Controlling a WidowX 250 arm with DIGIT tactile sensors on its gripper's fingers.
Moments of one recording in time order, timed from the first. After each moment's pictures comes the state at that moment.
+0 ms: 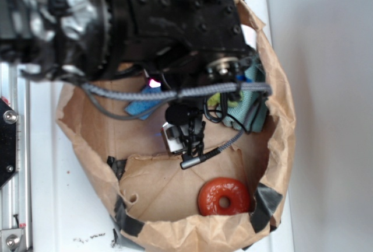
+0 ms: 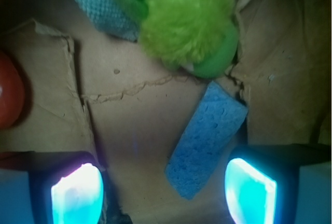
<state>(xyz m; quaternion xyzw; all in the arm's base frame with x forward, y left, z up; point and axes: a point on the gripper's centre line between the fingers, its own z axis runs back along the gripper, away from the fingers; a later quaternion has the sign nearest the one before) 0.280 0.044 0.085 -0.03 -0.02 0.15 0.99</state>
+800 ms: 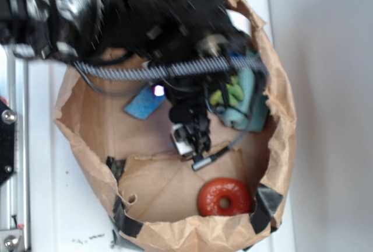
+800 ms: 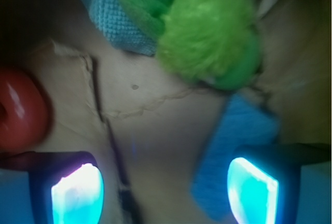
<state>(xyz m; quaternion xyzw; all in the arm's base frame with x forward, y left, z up) 0.283 0.052 0.072 -0.09 -0.07 0.22 0.97</state>
